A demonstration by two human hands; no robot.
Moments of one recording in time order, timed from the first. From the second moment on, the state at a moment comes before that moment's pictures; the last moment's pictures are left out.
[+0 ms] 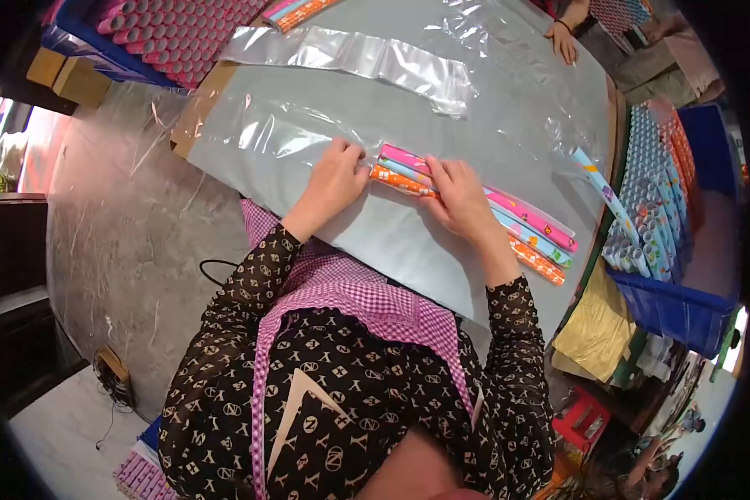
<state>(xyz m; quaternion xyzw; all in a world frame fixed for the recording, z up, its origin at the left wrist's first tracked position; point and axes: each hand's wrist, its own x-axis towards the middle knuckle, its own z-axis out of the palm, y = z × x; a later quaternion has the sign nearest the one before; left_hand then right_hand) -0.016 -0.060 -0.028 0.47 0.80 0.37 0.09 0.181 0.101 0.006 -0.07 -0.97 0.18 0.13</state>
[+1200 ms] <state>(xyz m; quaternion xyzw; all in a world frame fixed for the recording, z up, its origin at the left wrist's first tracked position) 0.000 -0.053 -0.023 0.47 0.77 0.43 0.07 0.176 0.102 -0.010 -0.09 -0.98 0.14 0.13</state>
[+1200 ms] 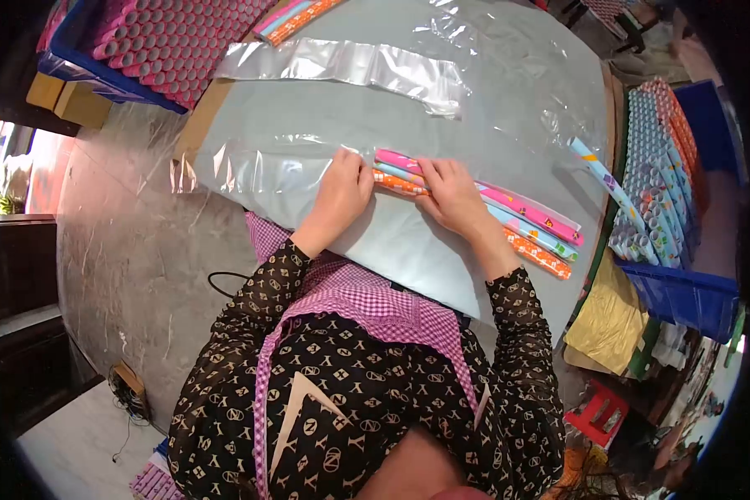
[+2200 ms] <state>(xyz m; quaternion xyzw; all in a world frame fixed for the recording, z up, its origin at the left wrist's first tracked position) 0.007 -0.057 -0.008 0.56 0.79 0.26 -0.01 0.168 0.096 -0.006 -0.10 -0.97 0.21 0.10</state>
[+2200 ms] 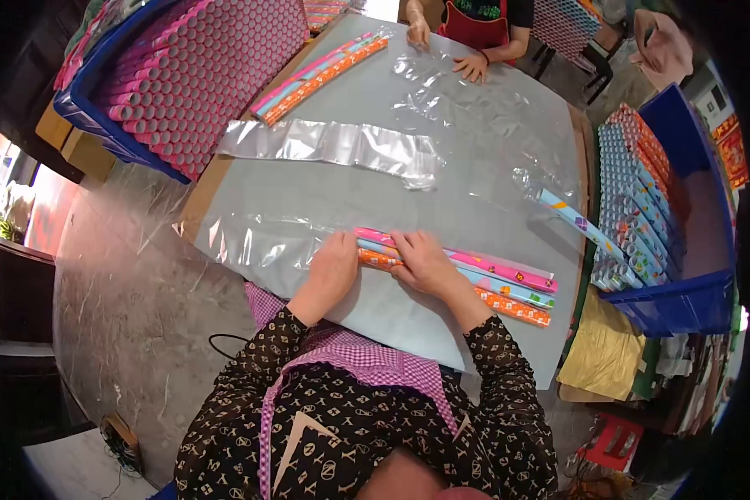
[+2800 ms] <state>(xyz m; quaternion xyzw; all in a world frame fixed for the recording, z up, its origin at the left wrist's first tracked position) 0.015 -0.044 -0.005 0.57 0.75 0.32 0.08 0.164 0.090 -0.011 -0.06 -0.97 0.20 0.12</state>
